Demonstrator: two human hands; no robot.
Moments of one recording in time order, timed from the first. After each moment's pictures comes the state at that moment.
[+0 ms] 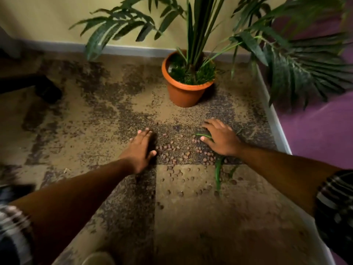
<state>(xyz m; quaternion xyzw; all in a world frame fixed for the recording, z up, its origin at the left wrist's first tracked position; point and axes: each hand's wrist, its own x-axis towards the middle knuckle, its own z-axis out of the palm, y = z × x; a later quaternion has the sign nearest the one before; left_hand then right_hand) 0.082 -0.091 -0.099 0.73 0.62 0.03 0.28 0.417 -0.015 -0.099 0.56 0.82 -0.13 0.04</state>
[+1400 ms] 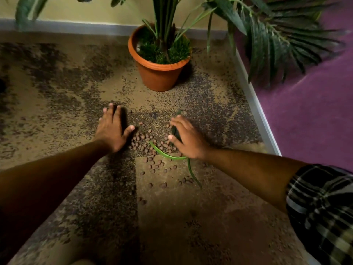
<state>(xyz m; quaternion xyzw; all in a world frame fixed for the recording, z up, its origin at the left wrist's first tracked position) 0.084 -0.039 -0.134 0.71 0.67 0.03 0.21 0.375 -0.069 -0.135 0.56 0.79 -0.24 -0.10</state>
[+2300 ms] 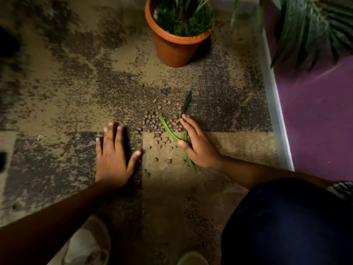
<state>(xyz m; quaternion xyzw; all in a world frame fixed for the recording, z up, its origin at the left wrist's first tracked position) 0.090 -0.214 -0.135 0.68 0.72 0.05 0.15 0.383 -0.146 -0.136 0.51 0.80 -0.29 -0.16</state>
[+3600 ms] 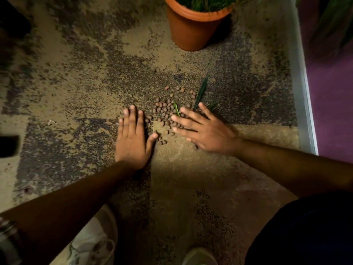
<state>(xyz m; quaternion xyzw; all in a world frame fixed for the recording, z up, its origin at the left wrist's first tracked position) 0.113 -0.194 -0.151 0.69 0.71 0.01 0.13 0.385 -0.116 -0.132 0.24 0.97 0.05 0.04</state>
